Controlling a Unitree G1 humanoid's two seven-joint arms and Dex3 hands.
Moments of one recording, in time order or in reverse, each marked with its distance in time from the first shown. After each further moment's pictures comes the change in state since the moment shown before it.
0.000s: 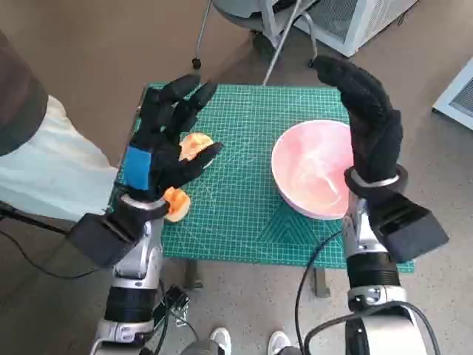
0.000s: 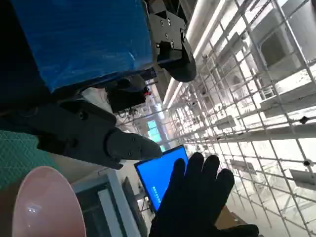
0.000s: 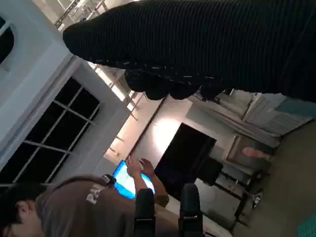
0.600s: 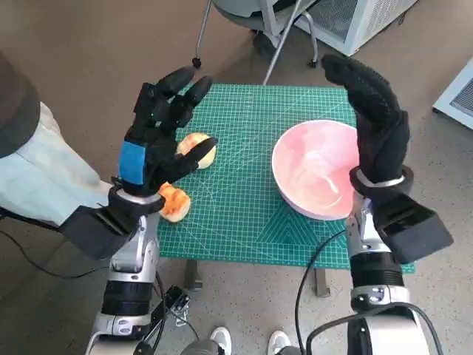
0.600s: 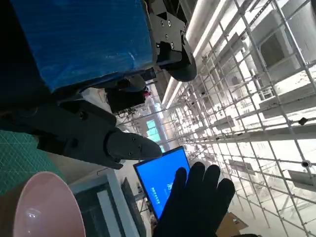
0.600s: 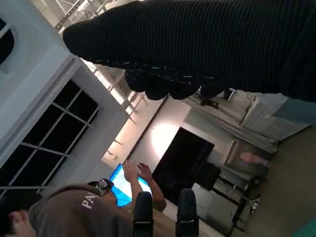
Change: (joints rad) left arm -0.019 0.010 0.015 0.037 -0.022 -0.018 -0.023; right arm 0.001 -0.026 -0.025 0.005 -0.004 -0.008 -0.004
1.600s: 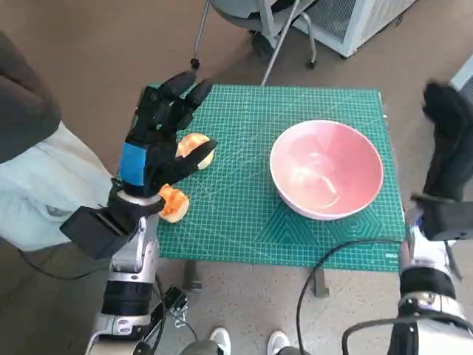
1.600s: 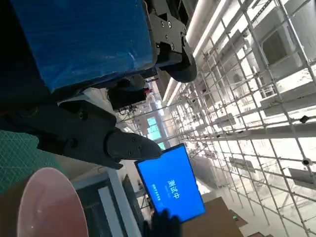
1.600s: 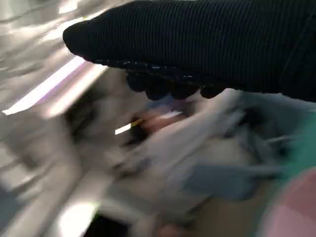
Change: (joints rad) left arm 0.000 -0.002 0.004 0.023 -0.007 -0.012 -0.014; right arm 0.048 -0.214 -0.117 0.452 -0.196 0.118 -0.441
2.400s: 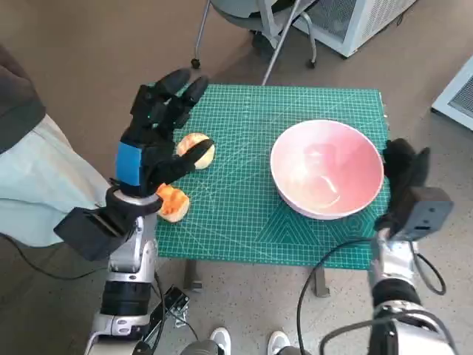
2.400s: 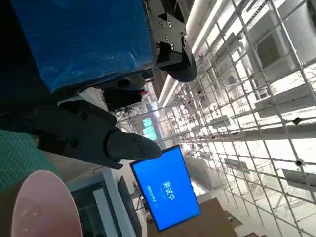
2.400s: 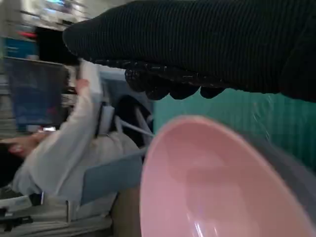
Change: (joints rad) left arm 0.011 0.010 0.011 -0.034 -0.021 0.002 -0.009; right arm 0.003 0.176 -0.088 0.076 0.097 0.298 0.030
